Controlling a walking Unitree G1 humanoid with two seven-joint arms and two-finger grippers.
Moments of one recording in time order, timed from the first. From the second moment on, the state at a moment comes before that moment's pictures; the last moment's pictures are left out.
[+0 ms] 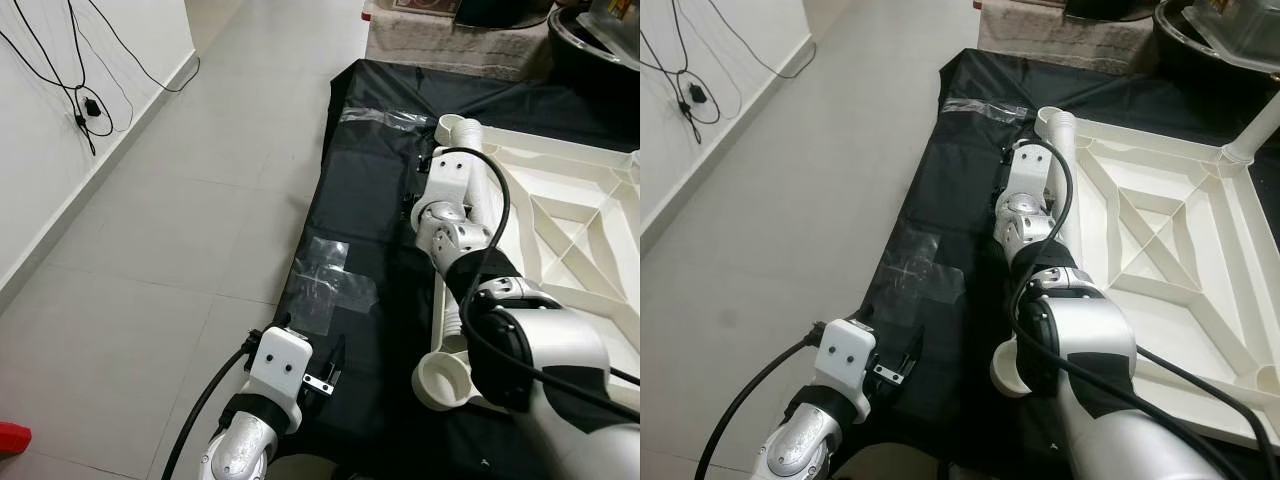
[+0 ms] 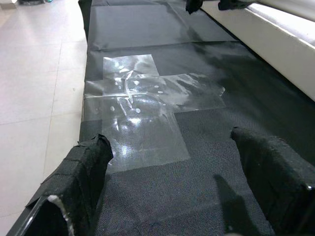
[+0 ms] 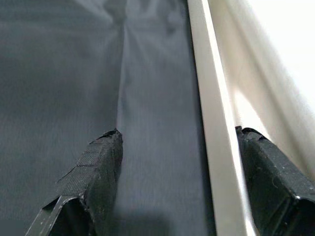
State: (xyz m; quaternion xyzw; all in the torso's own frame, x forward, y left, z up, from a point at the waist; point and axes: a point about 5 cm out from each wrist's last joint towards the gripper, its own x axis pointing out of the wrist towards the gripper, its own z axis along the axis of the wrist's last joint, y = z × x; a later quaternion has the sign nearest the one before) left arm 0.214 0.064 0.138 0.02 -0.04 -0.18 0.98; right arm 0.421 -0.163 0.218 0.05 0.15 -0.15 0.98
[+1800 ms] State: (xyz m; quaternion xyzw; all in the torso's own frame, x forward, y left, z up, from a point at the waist) left arm 0.222 0.067 0.144 0.03 -0.05 -0.17 0.98; right arm 0.415 -0.178 0.204 -0.05 0.22 0.03 0.97
